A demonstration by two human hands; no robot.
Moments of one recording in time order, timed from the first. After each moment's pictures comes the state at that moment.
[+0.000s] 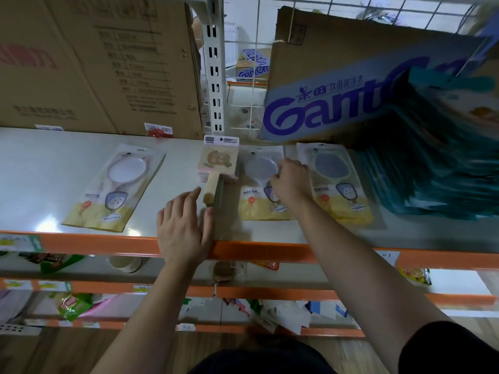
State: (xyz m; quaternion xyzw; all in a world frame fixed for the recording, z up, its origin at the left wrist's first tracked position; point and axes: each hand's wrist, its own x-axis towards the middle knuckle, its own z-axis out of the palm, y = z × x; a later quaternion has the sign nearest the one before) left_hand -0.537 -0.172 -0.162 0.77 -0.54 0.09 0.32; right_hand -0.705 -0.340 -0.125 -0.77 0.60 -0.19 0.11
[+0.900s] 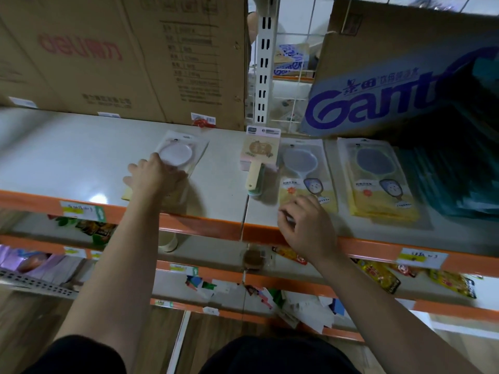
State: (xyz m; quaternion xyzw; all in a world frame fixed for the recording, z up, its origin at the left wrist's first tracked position) left_hand -0.379 -0.190 -0.120 0.93 -0.34 -0.07 0.11; right_hand -0.705 -0.222 -0.150 -0.88 0.38 -0.30 0.06
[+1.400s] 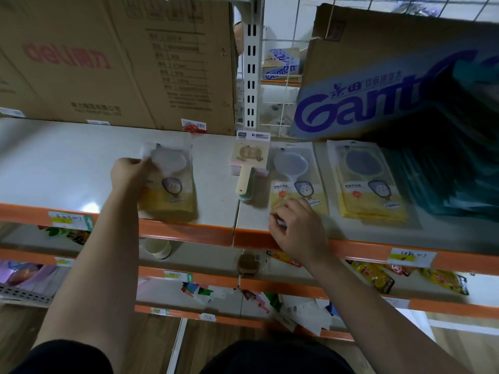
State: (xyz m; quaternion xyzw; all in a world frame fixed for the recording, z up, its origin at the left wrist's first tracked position) left_hand -0.360 -0.191 -0.109 0.86 -0.24 -0.16 0.42; right_hand -0.708 -0.223 -0.149 -0.87 0.38 -0.29 0.08
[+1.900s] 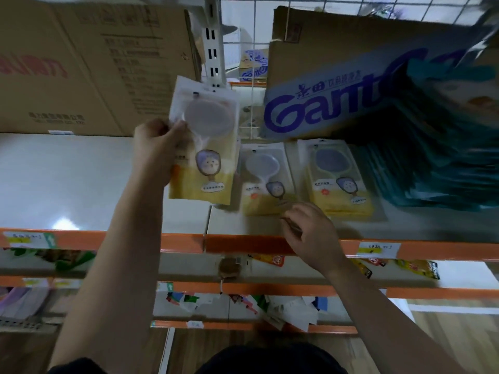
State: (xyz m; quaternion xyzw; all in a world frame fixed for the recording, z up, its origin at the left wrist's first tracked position) left_hand -0.490 -0.233 -0.032 0.66 -0.37 -0.23 0.61; right_hand -0.782 -0.234 -0.141 -0.87 0.37 -0.31 0.10
